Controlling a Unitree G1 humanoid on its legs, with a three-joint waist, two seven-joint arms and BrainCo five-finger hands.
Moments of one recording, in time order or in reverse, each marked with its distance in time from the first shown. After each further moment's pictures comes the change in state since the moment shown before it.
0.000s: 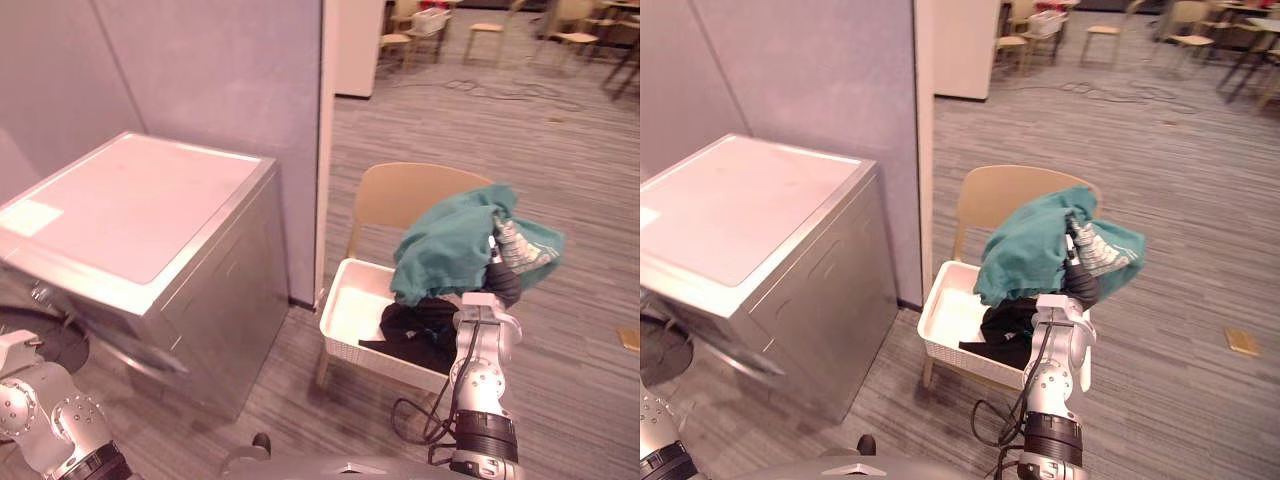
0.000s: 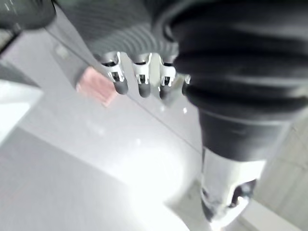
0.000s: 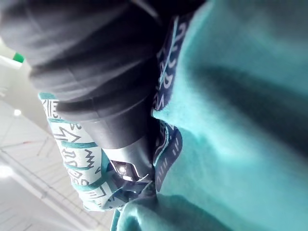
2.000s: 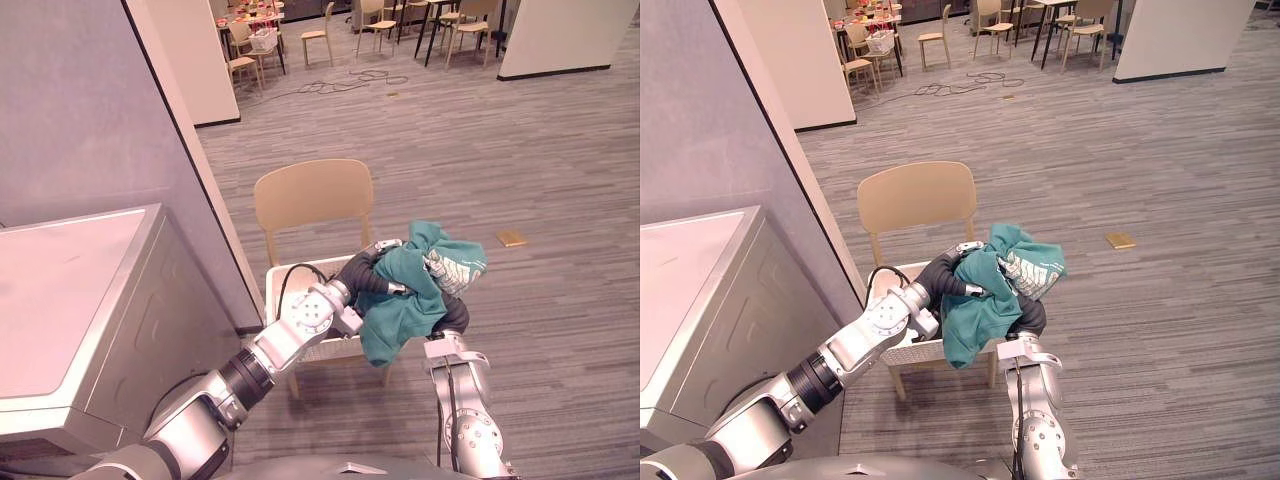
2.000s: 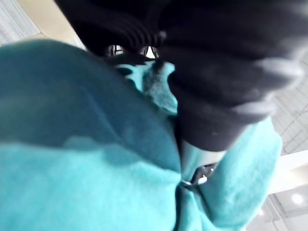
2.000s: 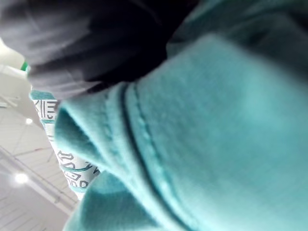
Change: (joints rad) left arm -0.484 0.003 -1.478 0.652 0.173 0.210 -0.455; right arm 0.258 -0.093 0.296 -0.213 0.085 0.056 0.082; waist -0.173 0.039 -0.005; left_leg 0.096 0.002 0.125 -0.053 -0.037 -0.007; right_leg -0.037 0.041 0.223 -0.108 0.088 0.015
